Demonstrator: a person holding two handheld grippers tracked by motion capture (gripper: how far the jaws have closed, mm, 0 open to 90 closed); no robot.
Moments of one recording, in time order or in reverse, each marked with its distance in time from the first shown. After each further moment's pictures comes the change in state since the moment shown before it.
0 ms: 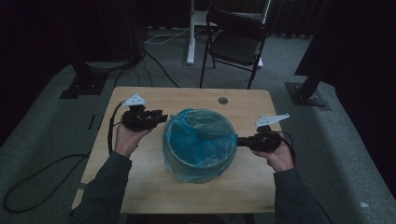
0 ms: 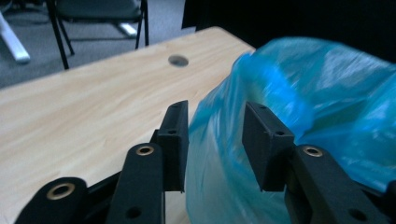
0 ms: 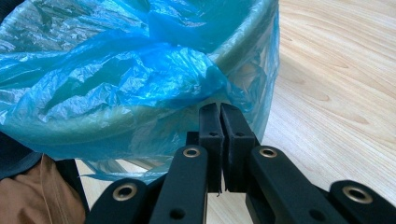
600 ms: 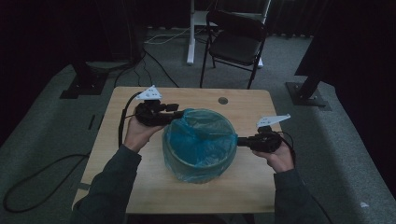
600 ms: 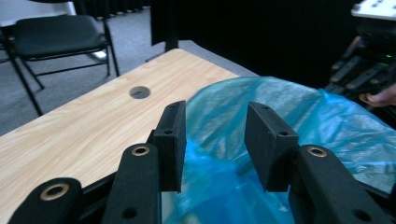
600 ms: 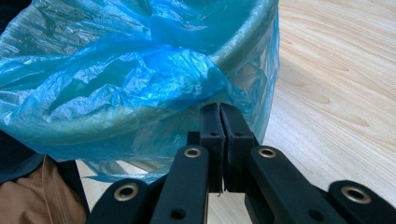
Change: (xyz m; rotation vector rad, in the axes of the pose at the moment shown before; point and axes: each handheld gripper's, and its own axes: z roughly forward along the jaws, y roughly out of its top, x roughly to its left) left arm -0.048 0.044 0.014 0.007 -0.120 0.152; right arm 0.000 -0.002 -0.001 -0.018 0.003 0.002
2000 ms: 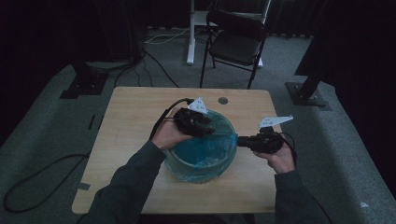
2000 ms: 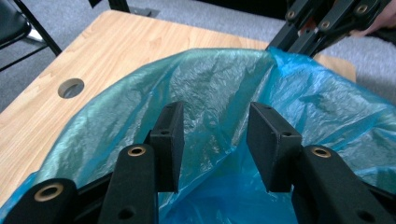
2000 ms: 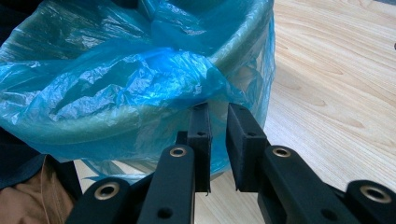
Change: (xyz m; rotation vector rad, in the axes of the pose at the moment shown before) left arm -0.053 0.023 0.081 0.254 -0.123 0.262; right arm 0.001 -0.003 -0.005 -0.028 -0.010 0.006
